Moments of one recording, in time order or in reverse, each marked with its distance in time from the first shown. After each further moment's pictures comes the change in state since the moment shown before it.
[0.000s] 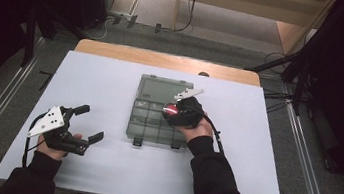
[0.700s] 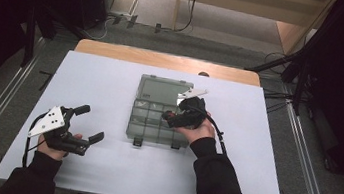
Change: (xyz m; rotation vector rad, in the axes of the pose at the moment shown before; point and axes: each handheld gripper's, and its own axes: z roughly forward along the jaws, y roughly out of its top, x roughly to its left) left arm -0.001 0.000 0.001 0.001 -0.002 0.001; right arm -0.001 -0.001 -0.011 -0.022 -0.019 0.021
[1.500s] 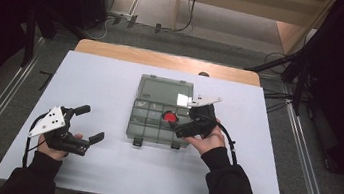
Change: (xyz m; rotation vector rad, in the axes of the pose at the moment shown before) left arm 0.000 0.000 0.000 0.003 0.005 0.001; right arm 0.004 -0.017 -0.041 -0.048 0.054 -0.025
